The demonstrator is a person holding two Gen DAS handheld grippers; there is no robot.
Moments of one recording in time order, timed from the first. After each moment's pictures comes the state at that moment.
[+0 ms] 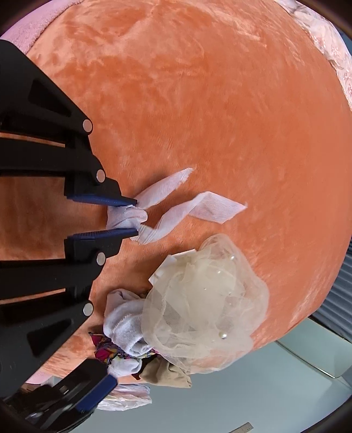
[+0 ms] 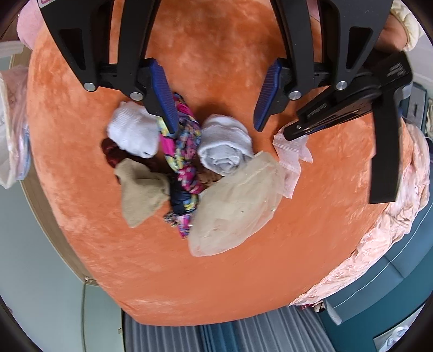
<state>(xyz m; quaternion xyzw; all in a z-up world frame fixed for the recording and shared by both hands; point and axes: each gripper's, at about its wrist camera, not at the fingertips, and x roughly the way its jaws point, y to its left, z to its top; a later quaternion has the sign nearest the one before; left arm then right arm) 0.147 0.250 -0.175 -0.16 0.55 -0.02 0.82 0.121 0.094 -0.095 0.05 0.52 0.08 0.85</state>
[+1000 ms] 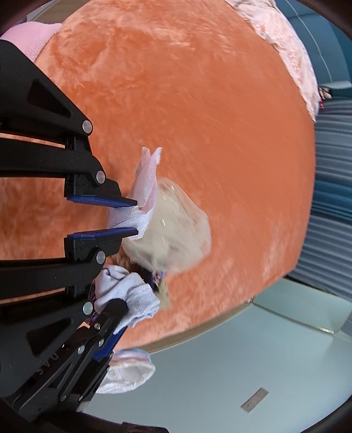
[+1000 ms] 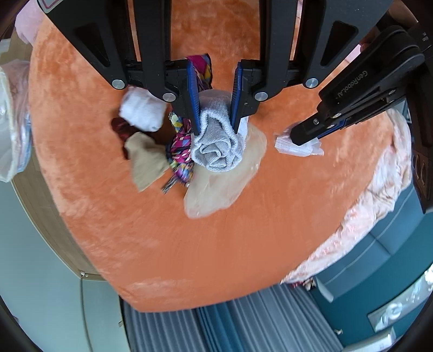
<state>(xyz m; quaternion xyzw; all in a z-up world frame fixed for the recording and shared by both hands) 0.126 0.194 -0.056 -0.09 0.46 -0.07 0.88 0.106 0.054 -0.038 0.10 0.47 0.10 0.87</state>
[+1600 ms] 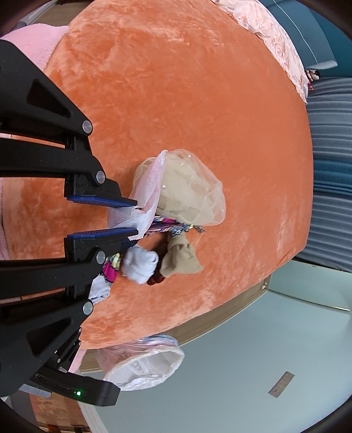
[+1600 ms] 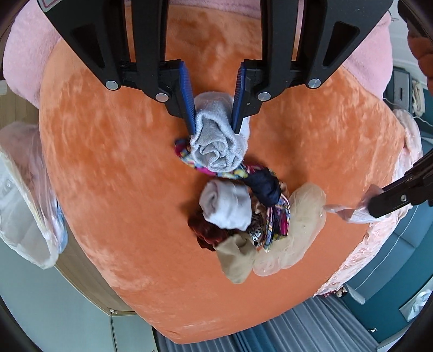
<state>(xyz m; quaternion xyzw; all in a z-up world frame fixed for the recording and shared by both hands) 0.090 0.141 -0.056 -0.05 0.47 -0.09 0.87 0.037 -0.011 -0.117 0.13 0.54 0.05 0.83</state>
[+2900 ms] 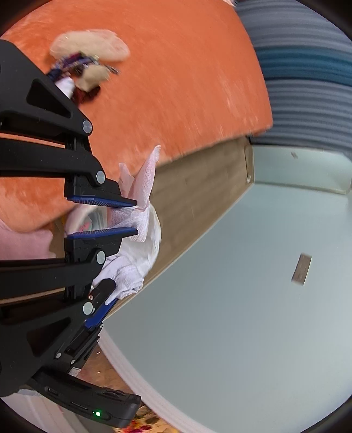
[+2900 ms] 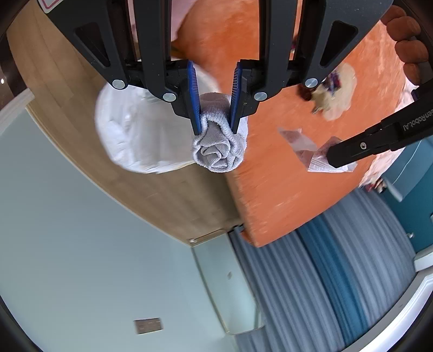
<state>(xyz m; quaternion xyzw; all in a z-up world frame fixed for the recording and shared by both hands) 0.084 -0.131 0.056 0.01 0.39 -0.33 0.86 -0.019 -0.259 0.033 0.20 0.33 -0.15 0.91</state>
